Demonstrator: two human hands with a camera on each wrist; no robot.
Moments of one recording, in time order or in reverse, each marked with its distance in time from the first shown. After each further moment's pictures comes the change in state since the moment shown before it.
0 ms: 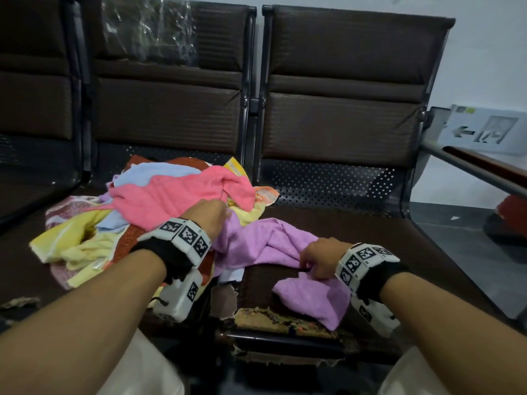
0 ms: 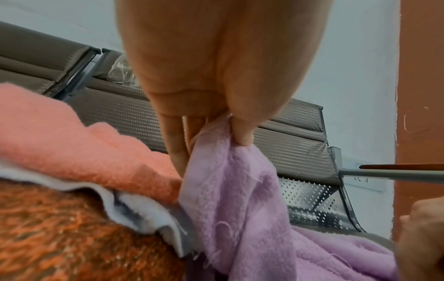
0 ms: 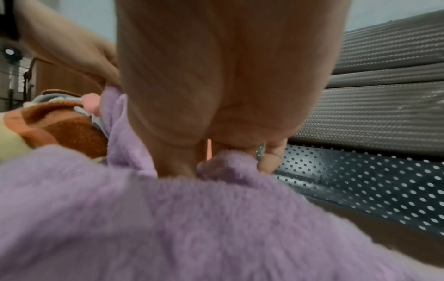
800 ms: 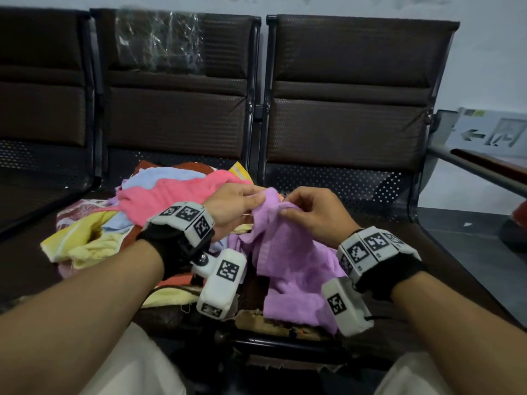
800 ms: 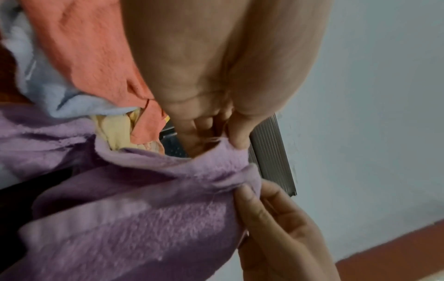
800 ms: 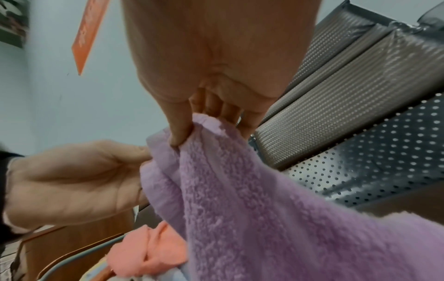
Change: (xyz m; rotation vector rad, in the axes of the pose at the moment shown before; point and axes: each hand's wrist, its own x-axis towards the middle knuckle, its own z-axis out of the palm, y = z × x) left_hand -0.013 0.047 -0.013 -1.364 -0.095 0.059; right_hand -0.024 -0.025 -0.053 0.912 0.824 -0.222
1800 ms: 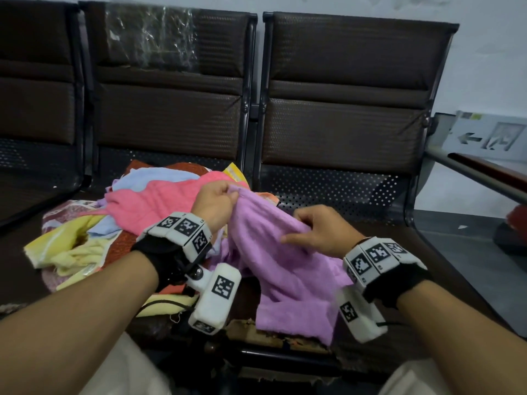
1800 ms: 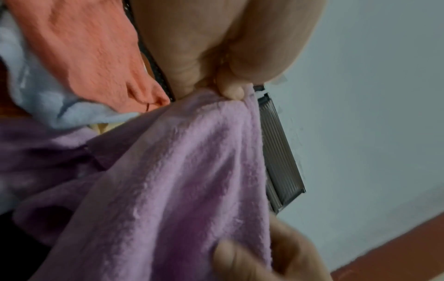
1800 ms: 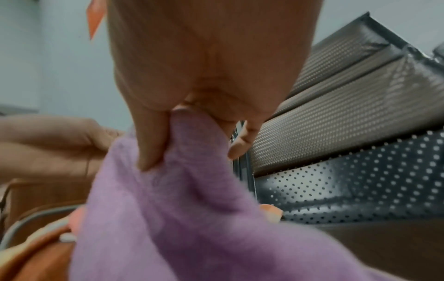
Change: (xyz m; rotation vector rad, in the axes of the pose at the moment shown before) left_hand 0.020 -0.016 -0.014 0.187 0.435 0.126; right_hand 0.003 0.025 -0.013 -0.193 -0.235 0.058
